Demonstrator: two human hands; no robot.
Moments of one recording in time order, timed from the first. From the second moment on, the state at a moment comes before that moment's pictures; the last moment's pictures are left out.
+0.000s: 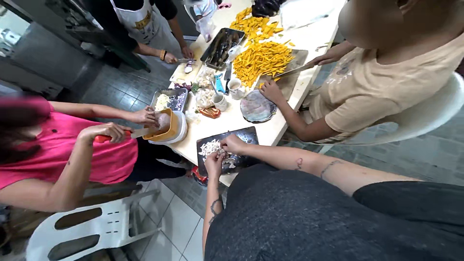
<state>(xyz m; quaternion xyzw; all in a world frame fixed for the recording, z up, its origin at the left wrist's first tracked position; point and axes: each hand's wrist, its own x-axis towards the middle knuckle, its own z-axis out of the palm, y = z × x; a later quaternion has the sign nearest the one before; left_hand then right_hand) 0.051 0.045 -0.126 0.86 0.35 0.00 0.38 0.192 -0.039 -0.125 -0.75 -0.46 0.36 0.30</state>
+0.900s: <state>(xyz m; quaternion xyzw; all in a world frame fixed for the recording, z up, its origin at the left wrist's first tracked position) 0.068 0.020 -0.123 0.54 0.41 0.23 0.70 0.179 -0.038 -0.116 -0.73 -0.52 0.34 0.29</state>
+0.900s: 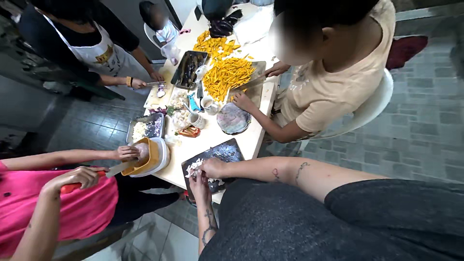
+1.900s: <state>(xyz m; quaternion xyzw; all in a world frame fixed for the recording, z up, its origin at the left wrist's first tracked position) 0.048 0.044 -0.139 0.50 0.46 0.27 0.68 0.184 -0.041 -0.127 -0.66 -0.60 0.36 0.27</state>
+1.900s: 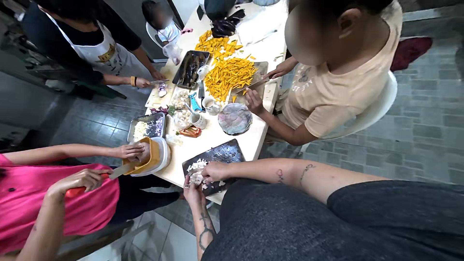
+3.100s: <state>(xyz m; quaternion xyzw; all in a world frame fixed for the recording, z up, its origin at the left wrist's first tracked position) 0.035 0.051 -0.137 0.53 0.42 0.37 0.64 0.189 -0.032 -0.137 -0.68 -0.43 0.42 0.42</state>
